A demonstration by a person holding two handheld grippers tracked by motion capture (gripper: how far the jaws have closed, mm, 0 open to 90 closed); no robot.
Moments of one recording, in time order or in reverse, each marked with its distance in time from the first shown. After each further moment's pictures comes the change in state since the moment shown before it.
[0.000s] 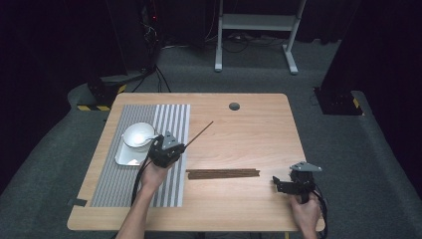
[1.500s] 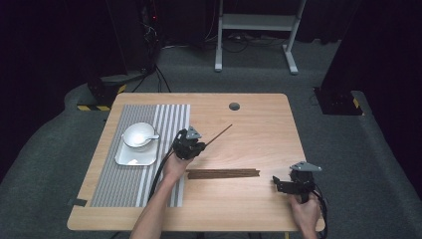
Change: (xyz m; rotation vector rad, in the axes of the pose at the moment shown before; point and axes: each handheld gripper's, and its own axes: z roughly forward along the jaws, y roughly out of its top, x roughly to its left) left arm -0.015 0.027 0.073 0.050 -0.143 -0.047; right arm 0.000 0.000 0.000 0.000 -0.001 0.000
